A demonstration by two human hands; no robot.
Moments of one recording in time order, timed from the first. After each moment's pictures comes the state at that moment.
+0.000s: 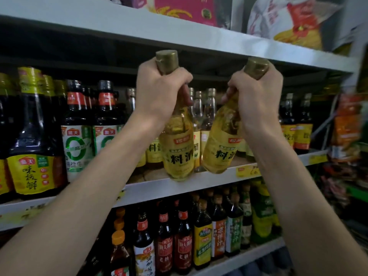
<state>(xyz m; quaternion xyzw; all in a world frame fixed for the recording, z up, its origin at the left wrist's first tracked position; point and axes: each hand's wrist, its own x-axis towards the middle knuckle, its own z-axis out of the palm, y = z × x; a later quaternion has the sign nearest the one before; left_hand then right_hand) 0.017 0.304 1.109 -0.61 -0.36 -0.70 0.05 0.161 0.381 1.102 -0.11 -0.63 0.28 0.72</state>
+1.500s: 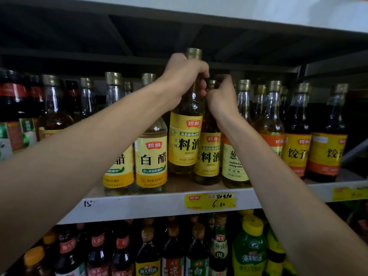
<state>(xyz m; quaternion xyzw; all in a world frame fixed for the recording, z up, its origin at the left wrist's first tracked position) 0.095 0.560 1.147 -0.50 -0.54 -0.67 -0.09 0.157 0.661 1.105 -0.21 -0.71 0.39 0.55</state>
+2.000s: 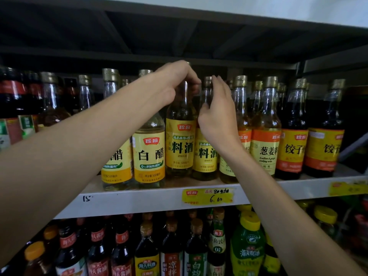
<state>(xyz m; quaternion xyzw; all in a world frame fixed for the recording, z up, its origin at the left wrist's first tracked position) 0.078 0.568 1.145 -0.41 -0.61 -0.65 -0.20 0.175 0.634 1.057 -0.18 -0.77 0.14 0.59</state>
